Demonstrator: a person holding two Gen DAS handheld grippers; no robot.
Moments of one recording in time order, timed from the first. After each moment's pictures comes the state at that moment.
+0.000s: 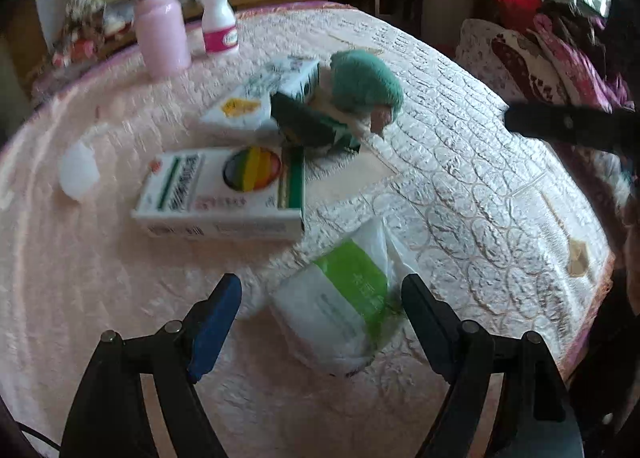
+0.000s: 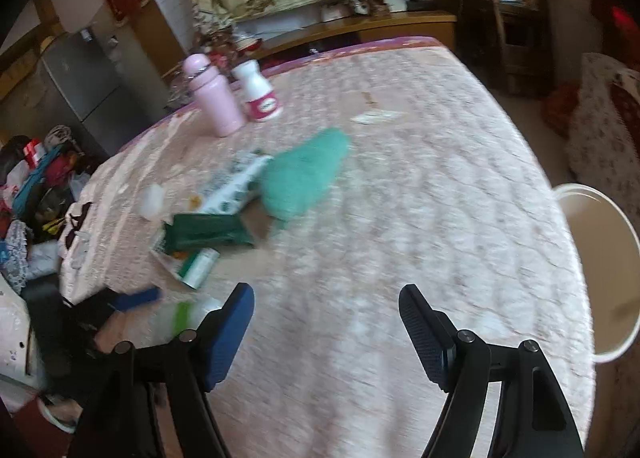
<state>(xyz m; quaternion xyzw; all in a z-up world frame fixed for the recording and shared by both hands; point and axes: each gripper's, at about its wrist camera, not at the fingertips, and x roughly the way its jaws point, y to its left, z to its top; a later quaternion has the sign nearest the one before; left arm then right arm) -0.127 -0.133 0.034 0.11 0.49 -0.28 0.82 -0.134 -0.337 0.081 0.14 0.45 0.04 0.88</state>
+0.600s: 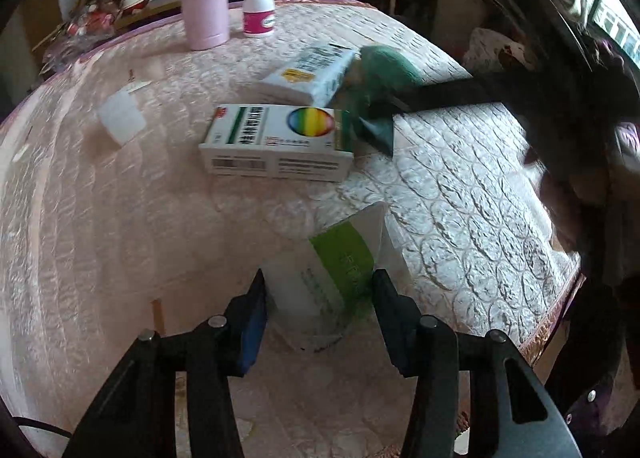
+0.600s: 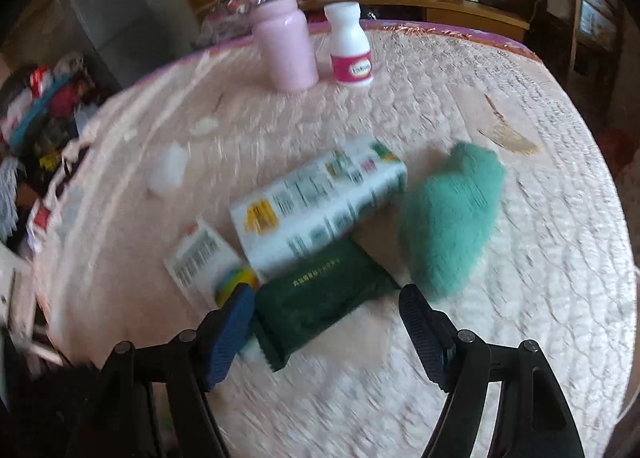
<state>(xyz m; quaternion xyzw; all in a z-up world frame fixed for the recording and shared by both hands) -0.155 -0.073 0.046 0.08 0.50 -0.26 0.82 -0.046 -0.235 0.054 0.03 0.51 0.08 0.85</state>
